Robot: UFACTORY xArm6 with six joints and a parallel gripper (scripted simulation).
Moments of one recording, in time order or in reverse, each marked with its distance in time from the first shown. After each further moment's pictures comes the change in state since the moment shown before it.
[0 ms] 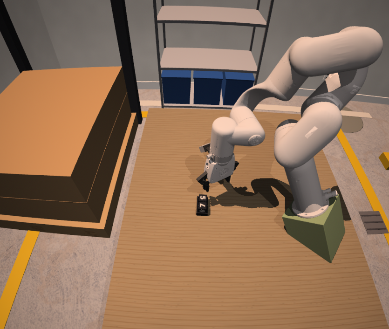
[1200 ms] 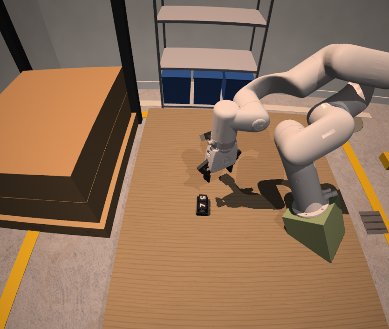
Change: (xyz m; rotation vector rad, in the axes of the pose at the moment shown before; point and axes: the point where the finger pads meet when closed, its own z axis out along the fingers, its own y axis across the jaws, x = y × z) arm 0.000 0.000 -0.059 -0.001 -0.001 0.000
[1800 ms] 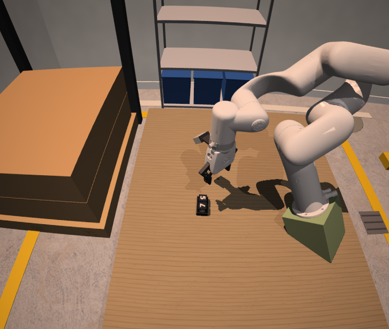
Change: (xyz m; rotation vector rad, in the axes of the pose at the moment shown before) arm -0.001 -0.004 -0.001 -0.006 0.009 -0.207
